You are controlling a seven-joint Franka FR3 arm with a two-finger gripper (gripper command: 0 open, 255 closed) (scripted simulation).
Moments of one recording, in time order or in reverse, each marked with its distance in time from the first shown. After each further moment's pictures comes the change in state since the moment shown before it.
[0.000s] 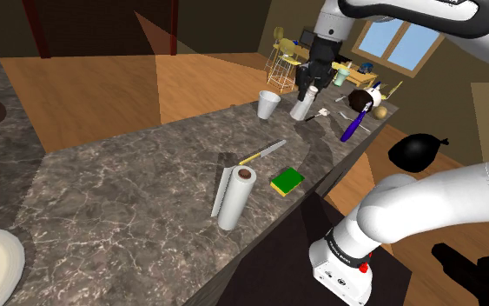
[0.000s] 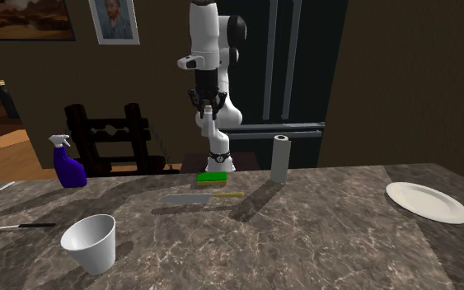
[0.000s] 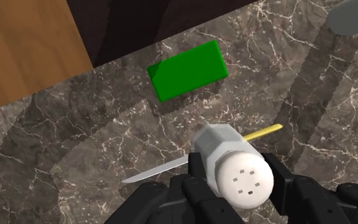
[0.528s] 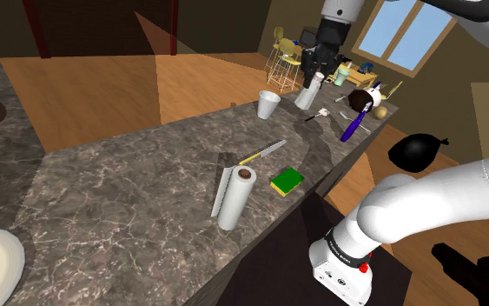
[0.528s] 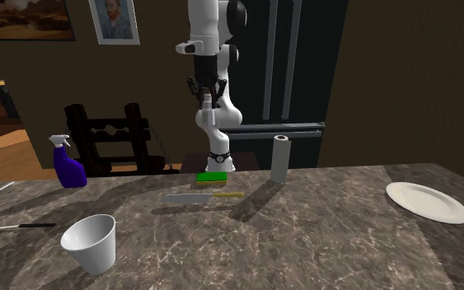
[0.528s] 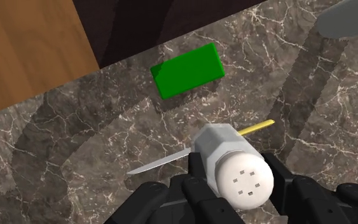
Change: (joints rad) arm 0.000 0.034 0.001 0.135 0.001 -0.101 -0.003
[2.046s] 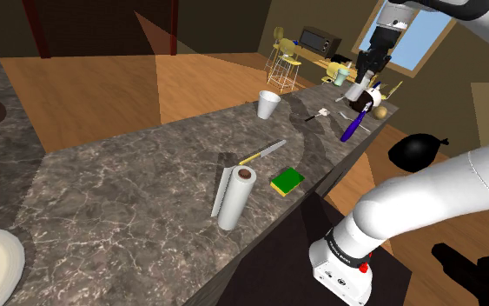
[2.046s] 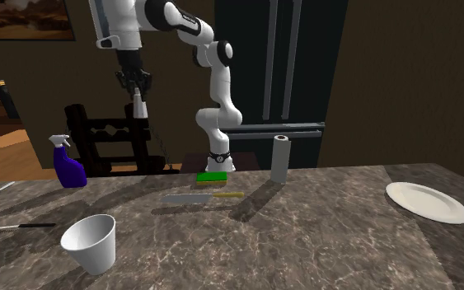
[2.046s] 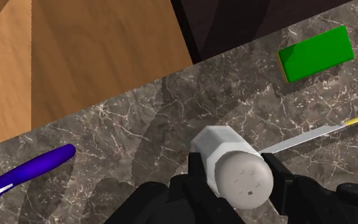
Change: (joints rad) arm -0.128 0.129 -0.397 0.190 -0.182 -0.009 -0.522
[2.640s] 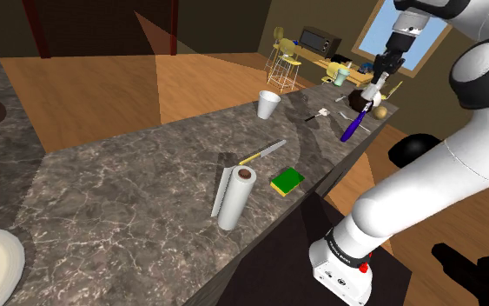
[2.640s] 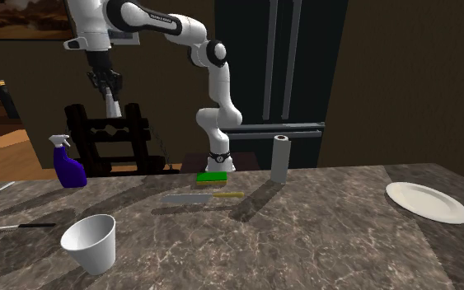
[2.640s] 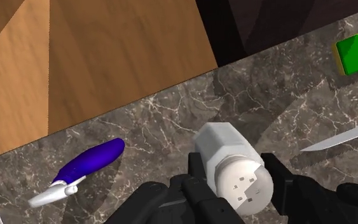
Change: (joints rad) arm -0.051 0.213 -0.206 0.198 0.043 0.032 -0.271
